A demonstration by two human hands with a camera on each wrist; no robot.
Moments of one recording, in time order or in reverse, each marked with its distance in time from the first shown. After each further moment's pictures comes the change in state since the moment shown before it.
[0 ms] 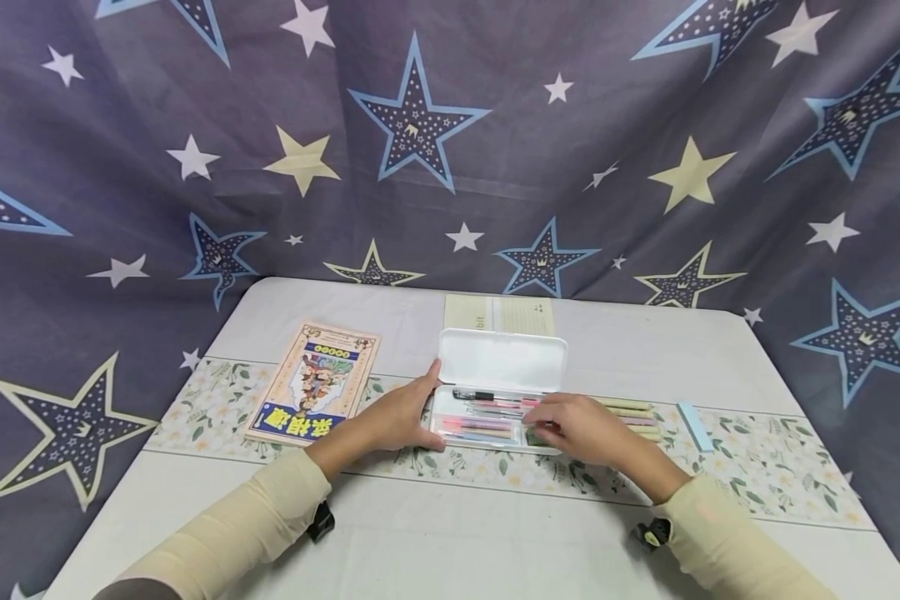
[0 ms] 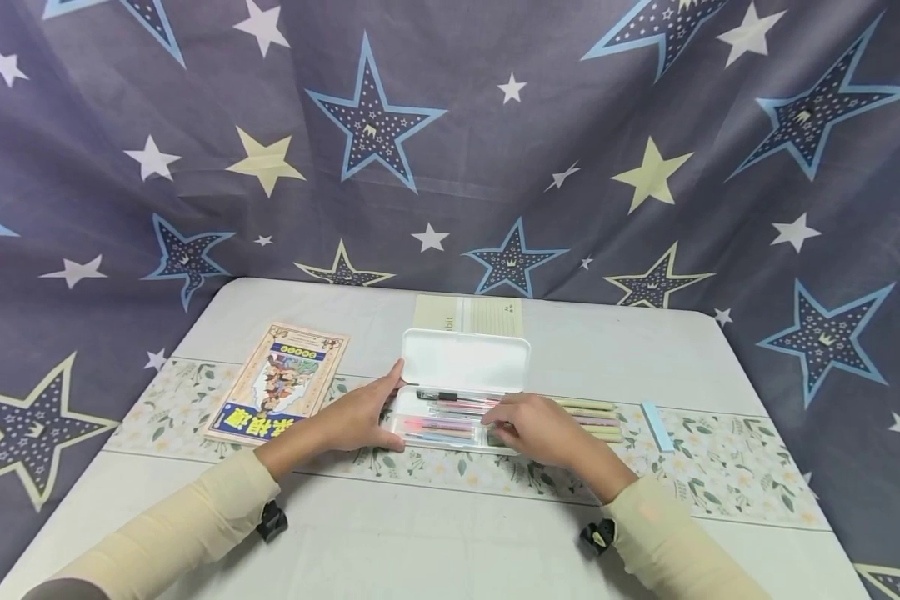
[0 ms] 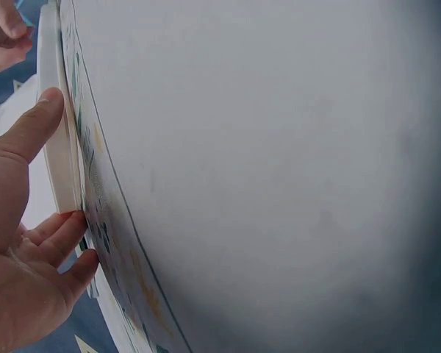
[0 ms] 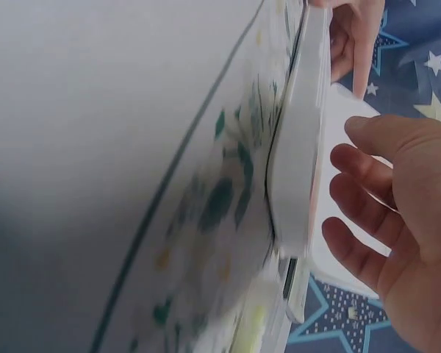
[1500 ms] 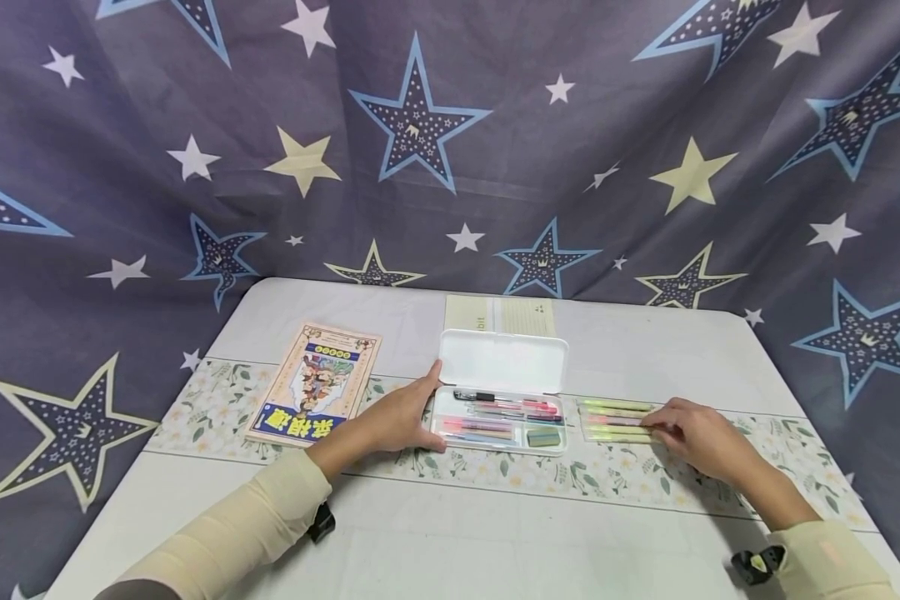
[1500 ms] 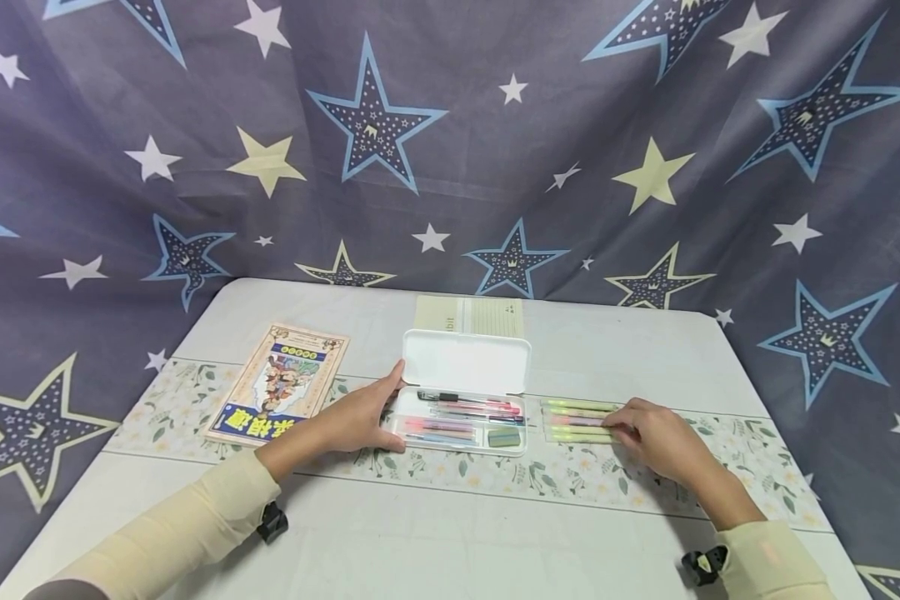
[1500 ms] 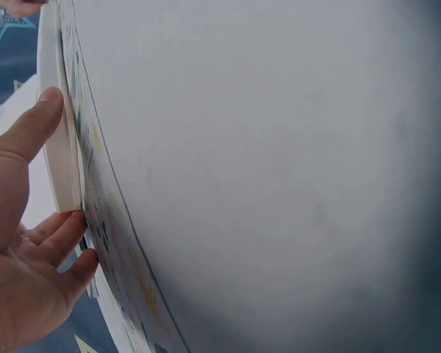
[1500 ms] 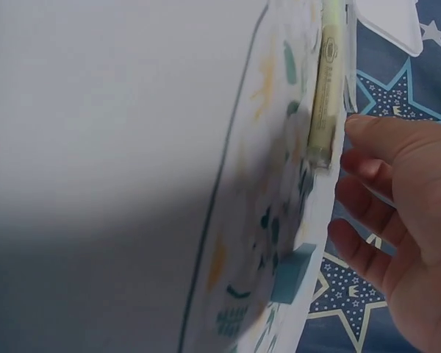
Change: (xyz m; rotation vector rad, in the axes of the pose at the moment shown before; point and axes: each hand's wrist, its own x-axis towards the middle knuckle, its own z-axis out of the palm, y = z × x) left_hand 0.000 -0.002 0.000 0.002 -0.006 0.006; right_hand -0.125 0.078 -0.030 -0.161 0.106 0.277
